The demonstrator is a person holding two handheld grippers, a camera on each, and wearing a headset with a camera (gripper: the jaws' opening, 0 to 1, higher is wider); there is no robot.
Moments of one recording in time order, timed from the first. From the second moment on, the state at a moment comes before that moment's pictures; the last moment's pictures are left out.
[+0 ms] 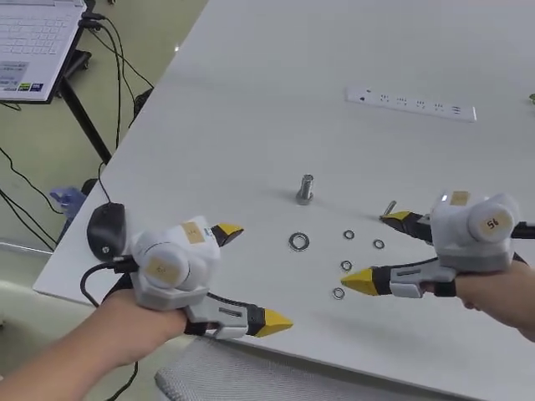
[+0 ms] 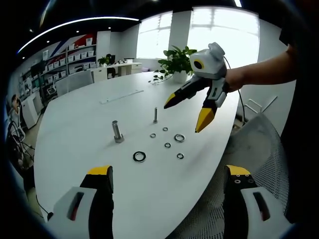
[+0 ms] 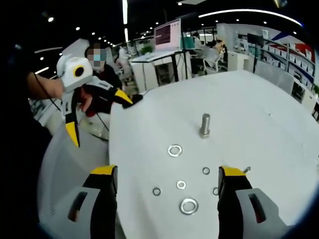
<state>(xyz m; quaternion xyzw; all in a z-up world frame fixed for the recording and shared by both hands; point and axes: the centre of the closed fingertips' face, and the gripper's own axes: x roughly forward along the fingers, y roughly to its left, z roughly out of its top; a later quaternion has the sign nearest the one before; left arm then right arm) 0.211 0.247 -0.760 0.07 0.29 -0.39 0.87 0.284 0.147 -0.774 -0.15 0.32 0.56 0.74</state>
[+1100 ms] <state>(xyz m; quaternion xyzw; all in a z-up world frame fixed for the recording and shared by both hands) 0.215 0.270 -0.771 0.08 0.31 -0.38 0.87 0.295 0.201 -0.800 -0.23 0.36 0.60 0.68</state>
